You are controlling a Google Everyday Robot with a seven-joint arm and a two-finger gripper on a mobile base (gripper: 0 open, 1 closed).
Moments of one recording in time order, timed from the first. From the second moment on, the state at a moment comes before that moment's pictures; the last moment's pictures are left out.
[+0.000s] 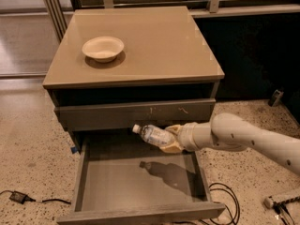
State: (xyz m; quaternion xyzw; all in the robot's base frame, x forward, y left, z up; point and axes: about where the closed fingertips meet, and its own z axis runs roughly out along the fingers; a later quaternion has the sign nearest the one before) arm 0.581 -0.068 0.577 -0.55 0.72 0.18 0.39
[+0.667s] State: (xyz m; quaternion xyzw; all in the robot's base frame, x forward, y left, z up) arm 0.546 -0.082 0.707 -0.61 0.66 0.17 0.39
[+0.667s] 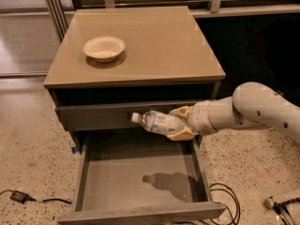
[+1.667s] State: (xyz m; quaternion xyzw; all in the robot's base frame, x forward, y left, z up) arm 0.518 -0.101 0.781 -0.64 0.65 0.10 0.41
